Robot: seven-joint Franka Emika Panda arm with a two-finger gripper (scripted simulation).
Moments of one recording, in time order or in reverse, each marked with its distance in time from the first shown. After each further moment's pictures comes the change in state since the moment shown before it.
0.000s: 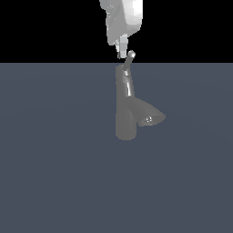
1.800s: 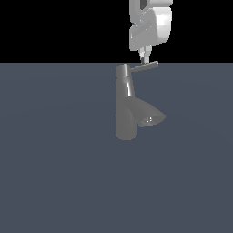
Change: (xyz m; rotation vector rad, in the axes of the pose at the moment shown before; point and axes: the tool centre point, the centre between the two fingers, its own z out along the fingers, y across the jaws) arm 0.090 -0.033 0.022 -0.001 -0.002 0.000
